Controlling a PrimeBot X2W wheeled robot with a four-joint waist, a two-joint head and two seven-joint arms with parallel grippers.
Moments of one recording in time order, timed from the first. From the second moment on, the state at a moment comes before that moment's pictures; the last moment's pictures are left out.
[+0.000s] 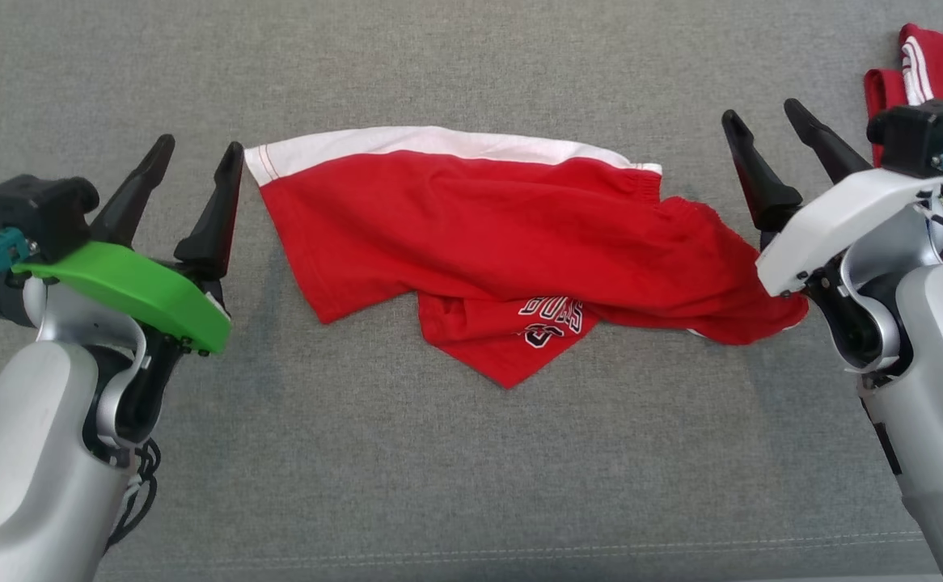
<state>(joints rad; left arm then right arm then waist) -0.48 0.35 -0.40 0.09 -0.73 0.03 -0.01 -0.44 -0.27 0.27 0.11 0.45 -0.01 0.16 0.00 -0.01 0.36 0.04</state>
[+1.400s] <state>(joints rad) -0.79 0.28 -0.49 0.55 -0.78 -0.11 0.17 -0.71 -0.18 0.40 0.36 0.52 0.09 0.45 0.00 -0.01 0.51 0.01</state>
